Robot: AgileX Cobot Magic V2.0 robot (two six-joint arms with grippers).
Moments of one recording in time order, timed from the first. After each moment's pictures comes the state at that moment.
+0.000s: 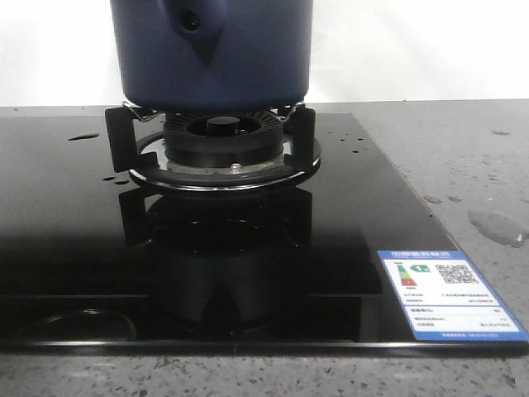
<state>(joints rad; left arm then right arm) -0.15 1.15 -1.09 -0.53 0.04 0.47 0.52 1.55 -1.21 0.12 -0.71 -0.45</state>
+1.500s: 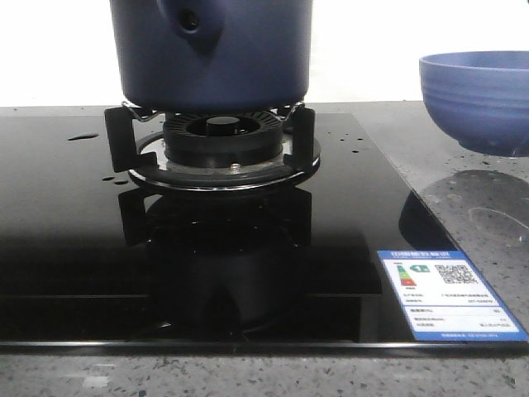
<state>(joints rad) -0.55 1.21 -1.09 -0.53 -0.04 0.47 -0.12 1.53 -1.28 0.17 0.95 -0.17</state>
